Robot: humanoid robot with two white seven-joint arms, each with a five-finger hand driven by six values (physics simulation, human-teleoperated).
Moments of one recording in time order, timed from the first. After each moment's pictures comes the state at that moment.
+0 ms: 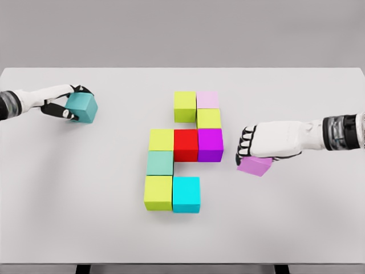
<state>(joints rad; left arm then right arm) -0.83 0.62 -0.67 -0.75 -0.12 -0.42 -0.61 -0.80 -0.98 0.93 -1.74 0.36 -0.61 0.61</state>
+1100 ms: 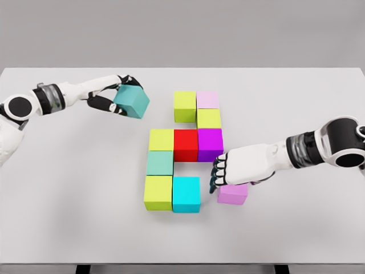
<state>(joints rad) -0.80 0.53 -0.69 -1.00 0.06 -0.36 -0.61 -0.92 -0.89 1.17 -1.76 0.36 -0.61 0.61</state>
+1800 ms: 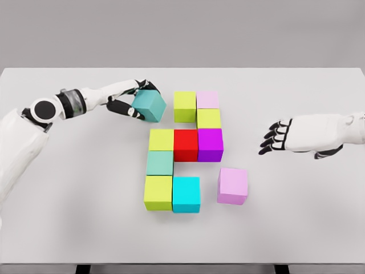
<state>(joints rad) -0.80 0.41 -0.67 -0.90 0.05 -0.35 -0.61 -0.94 -1.17 1.06 -1.76 0.29 -0.61 0.61</state>
